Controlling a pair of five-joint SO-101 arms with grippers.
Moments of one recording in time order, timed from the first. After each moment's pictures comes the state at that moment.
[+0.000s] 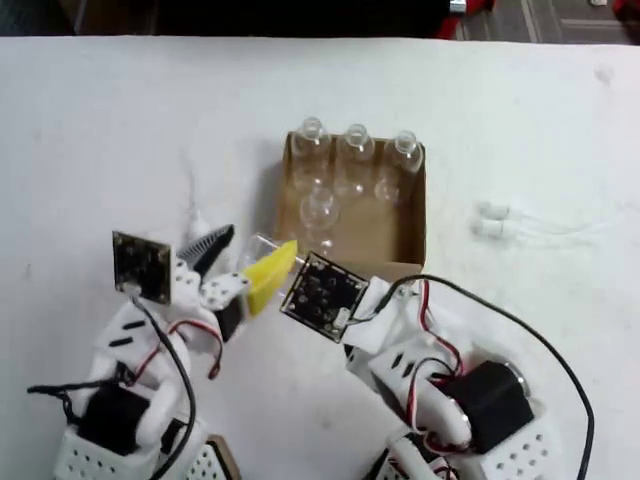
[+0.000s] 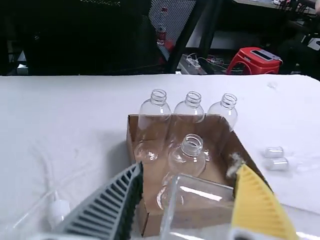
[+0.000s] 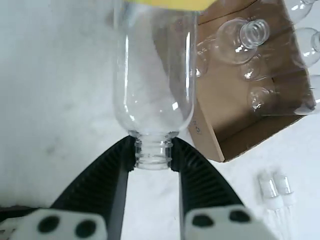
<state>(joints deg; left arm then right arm) 15.6 -90.9 70.7 49.1 12.4 -34.6 -67.1 36.0 91.6 35.9</state>
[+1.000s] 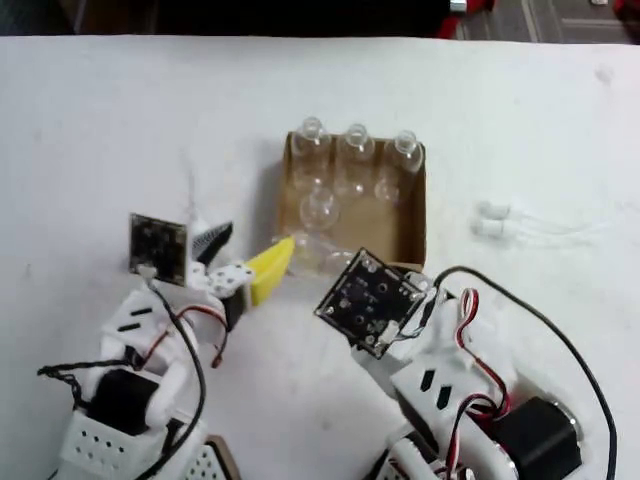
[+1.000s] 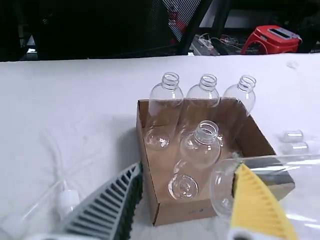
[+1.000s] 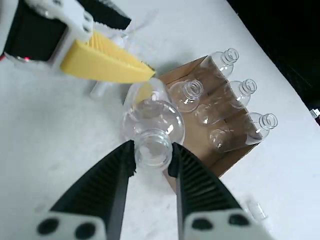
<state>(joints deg) 14.4 -84.1 71.1 46.4 9.8 -34.5 -67.5 23.9 89.8 29.4</state>
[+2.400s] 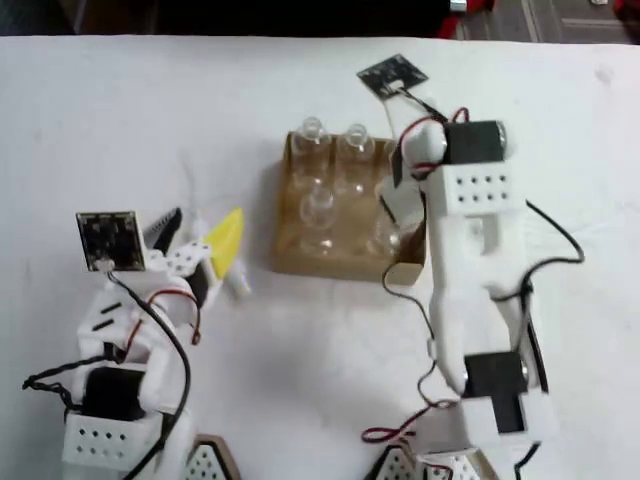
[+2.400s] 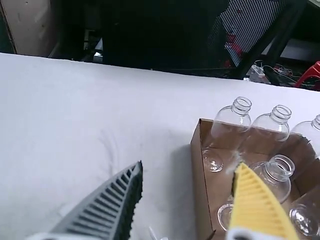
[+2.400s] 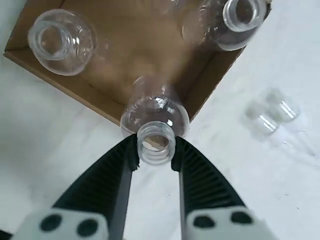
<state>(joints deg) 0.2 -83.6 74.6 40.0 11.9 -9.1 -1.1 -13.4 96.9 25.5</state>
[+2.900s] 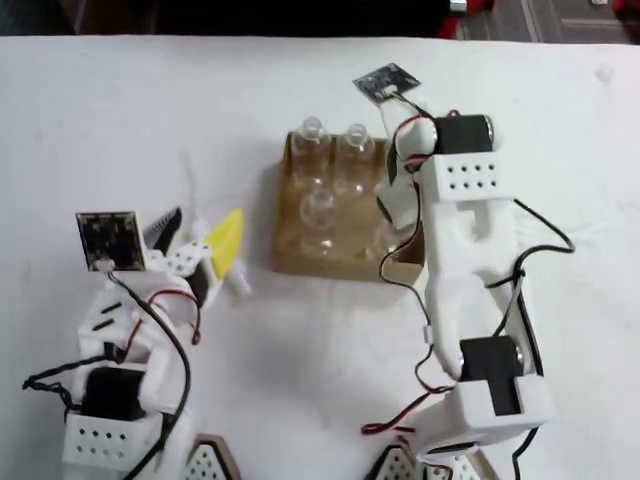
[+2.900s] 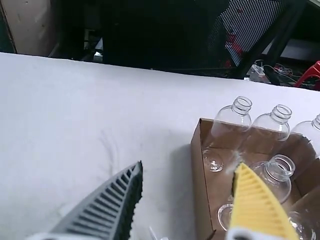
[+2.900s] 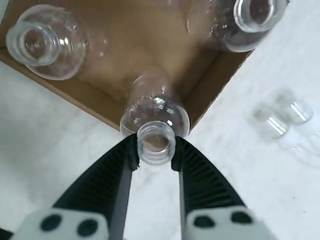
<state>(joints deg) 0.1 -83.6 74.6 40.0 11.9 -9.1 2.9 -12.9 95.5 25.5</state>
